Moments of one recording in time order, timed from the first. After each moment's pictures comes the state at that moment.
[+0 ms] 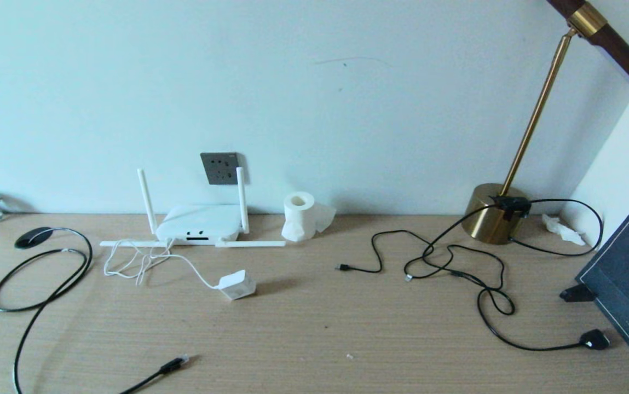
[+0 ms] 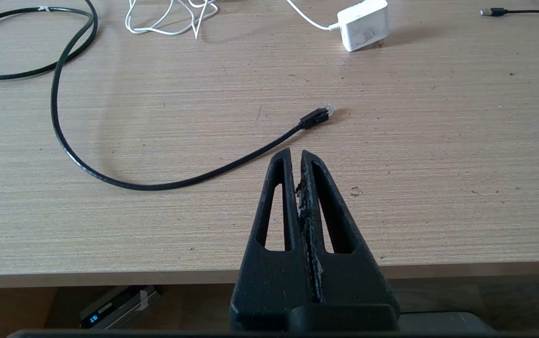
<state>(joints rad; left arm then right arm) 0.00 0.00 -0.10 0.25 0.01 0.00 0.00 0.00 0.00 0.00 -0.01 0.01</state>
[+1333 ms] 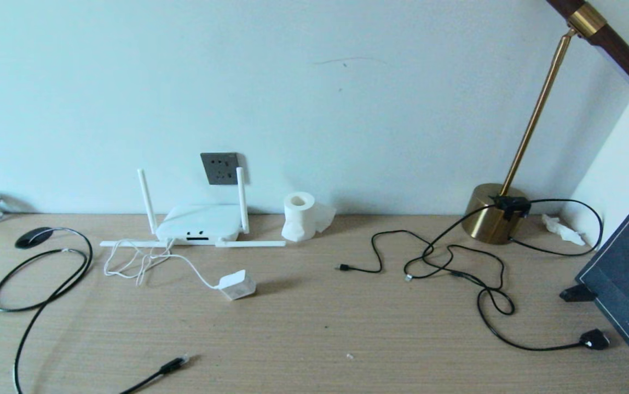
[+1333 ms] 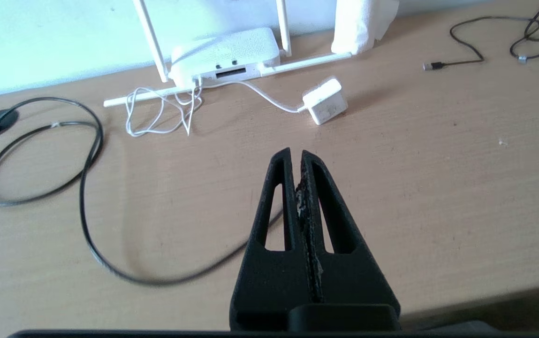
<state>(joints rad) 0.00 0.28 -0.40 0.18 -0.10 0.14 0.00 0.00 0.00 0.00 -0.01 0.01</state>
